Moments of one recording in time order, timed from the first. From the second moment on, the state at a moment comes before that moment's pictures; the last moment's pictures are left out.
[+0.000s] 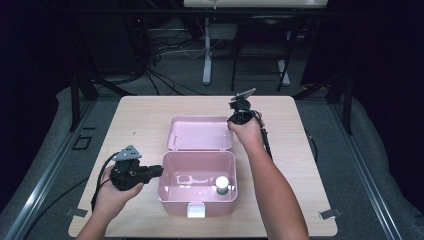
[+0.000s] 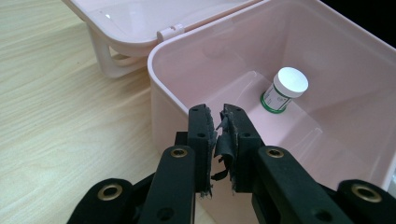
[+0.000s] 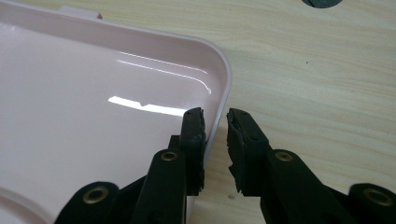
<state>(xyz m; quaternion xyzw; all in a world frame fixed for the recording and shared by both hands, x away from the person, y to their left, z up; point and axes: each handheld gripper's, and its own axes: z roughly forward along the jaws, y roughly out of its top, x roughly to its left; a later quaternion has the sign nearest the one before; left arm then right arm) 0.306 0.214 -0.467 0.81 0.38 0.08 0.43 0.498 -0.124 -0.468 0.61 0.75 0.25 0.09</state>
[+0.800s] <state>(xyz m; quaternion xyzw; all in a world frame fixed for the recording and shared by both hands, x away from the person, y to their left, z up) 0.306 0.214 -0.467 0.81 0.39 0.08 0.43 0.497 -0.116 -0.463 0.63 0.73 0.25 0.12</state>
